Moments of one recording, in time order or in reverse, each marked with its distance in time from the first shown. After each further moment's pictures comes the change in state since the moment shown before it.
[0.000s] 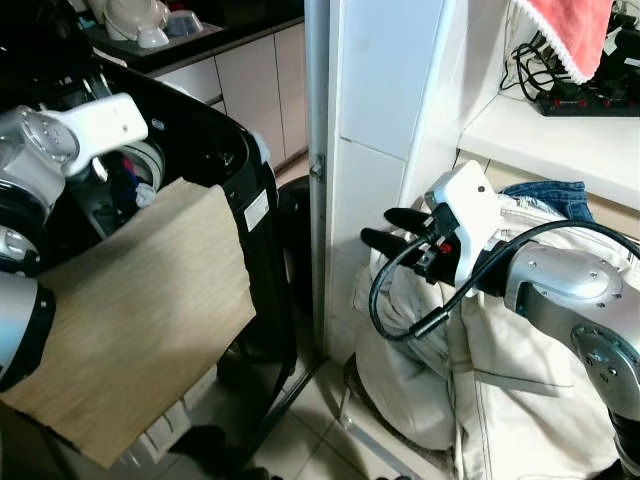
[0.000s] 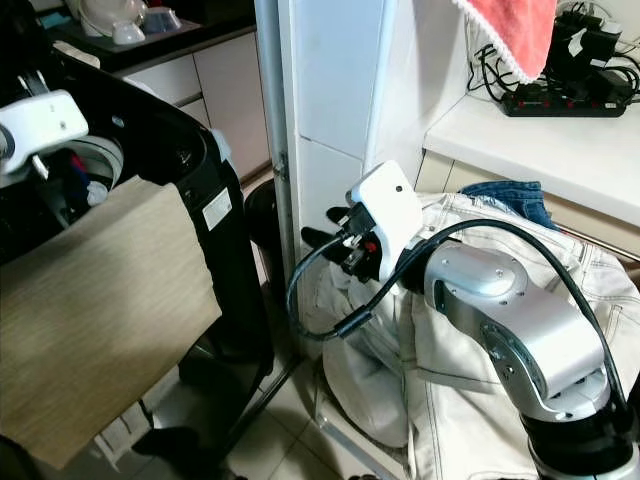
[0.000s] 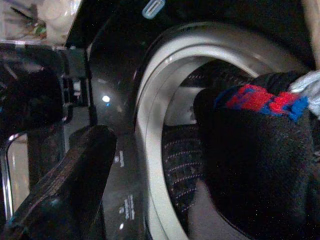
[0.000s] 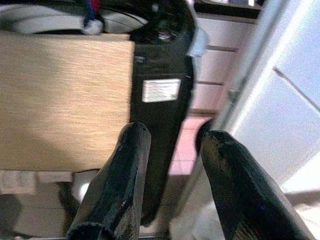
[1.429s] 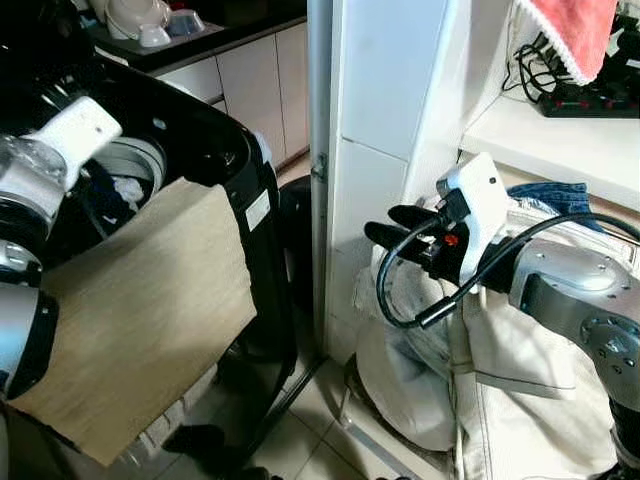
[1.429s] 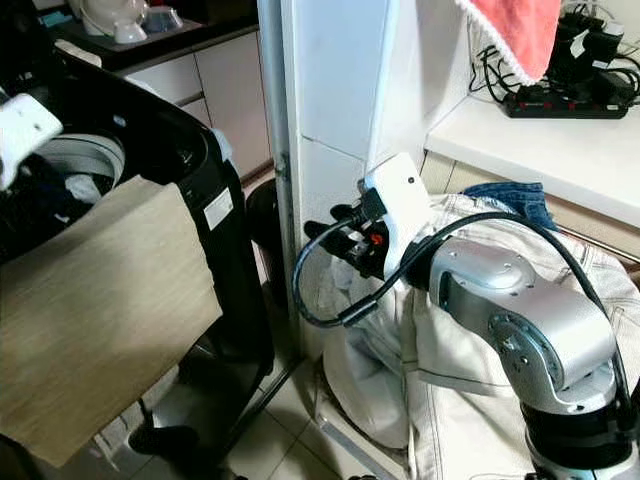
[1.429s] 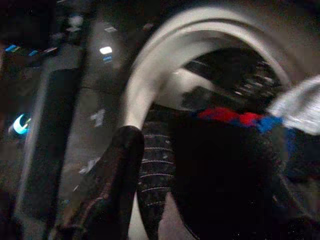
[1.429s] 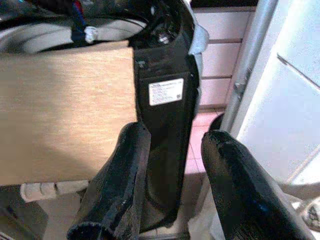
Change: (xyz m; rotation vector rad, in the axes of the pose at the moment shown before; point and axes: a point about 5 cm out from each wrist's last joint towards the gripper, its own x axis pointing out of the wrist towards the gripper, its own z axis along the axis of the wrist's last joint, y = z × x) left arm 0.008 -0.017 -0.020 -0.294 0.059 0.021; right arm -0.003 -0.002 0.003 0.126 -0.004 0.023
